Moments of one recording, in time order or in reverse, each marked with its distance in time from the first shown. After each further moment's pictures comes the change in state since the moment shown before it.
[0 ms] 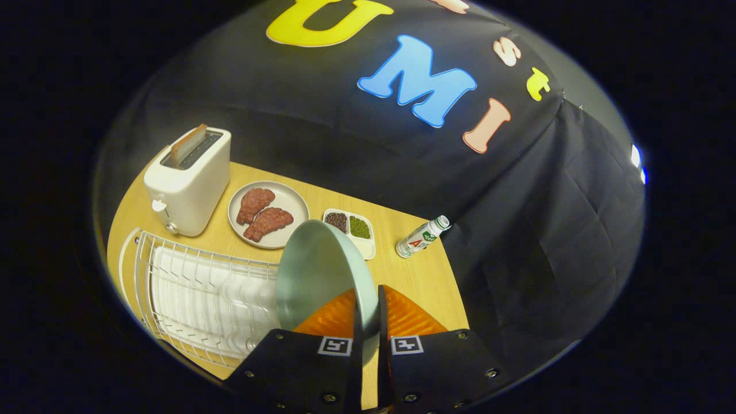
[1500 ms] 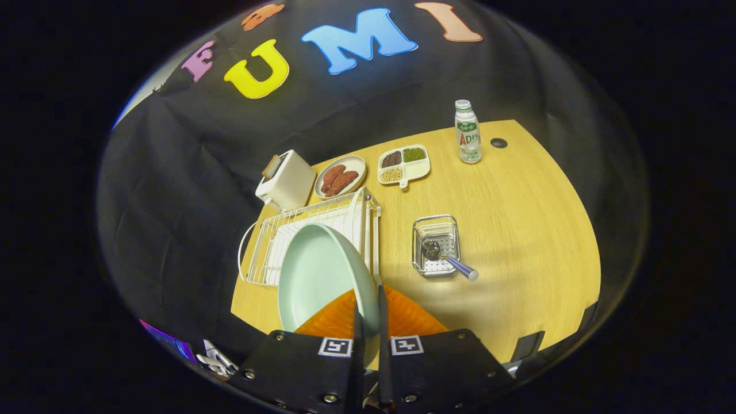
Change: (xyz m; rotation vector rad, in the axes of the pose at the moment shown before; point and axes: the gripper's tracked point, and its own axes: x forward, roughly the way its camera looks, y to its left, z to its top) arm -0.014 -0.115 -0.208 0.386 0.158 0.920
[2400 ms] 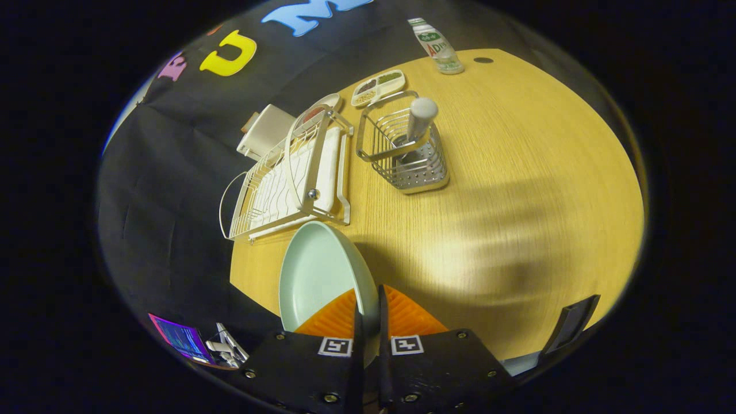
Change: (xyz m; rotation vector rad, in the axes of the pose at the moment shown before) arm 0.080 -0.072 -0.127 0.153 0.196 0.099
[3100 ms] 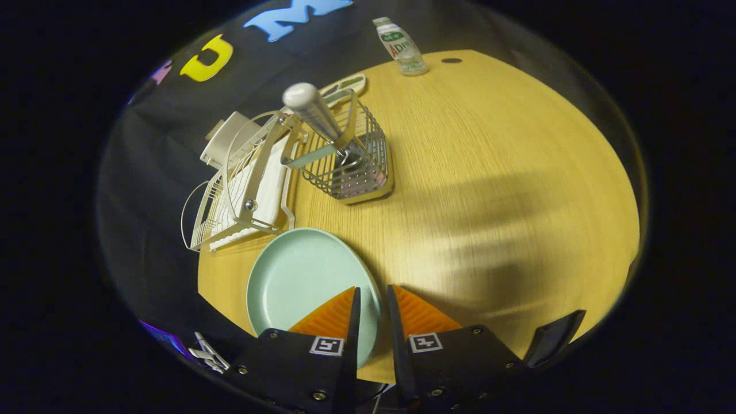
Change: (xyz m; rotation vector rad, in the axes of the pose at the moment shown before) arm 0.000 -0.058 0.023 -0.125 -0.121 -0.179
